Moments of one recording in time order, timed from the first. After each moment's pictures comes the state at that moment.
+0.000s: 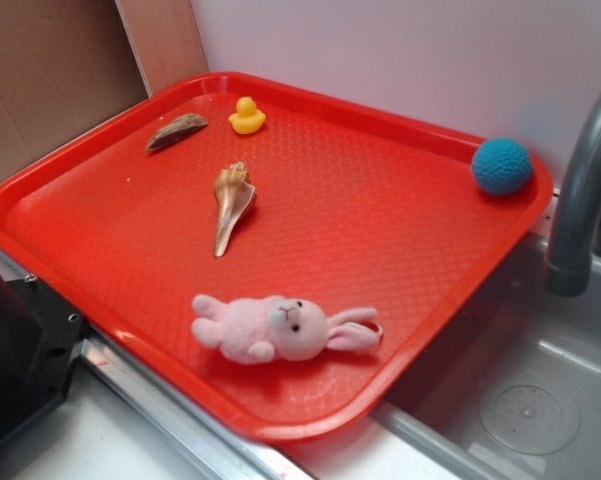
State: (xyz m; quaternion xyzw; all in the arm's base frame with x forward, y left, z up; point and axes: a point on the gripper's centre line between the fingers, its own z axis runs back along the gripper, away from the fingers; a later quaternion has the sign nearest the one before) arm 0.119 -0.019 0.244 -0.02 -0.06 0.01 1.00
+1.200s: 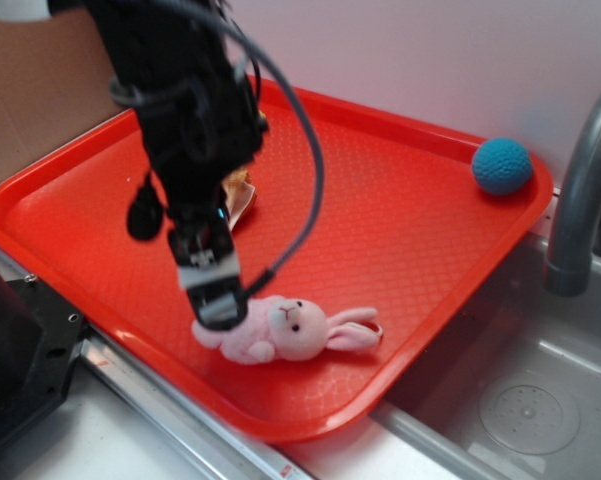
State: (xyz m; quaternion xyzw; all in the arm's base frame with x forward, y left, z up) arm 0.134 -0.136 0.069 -0.02 -0.03 -0.30 0.95
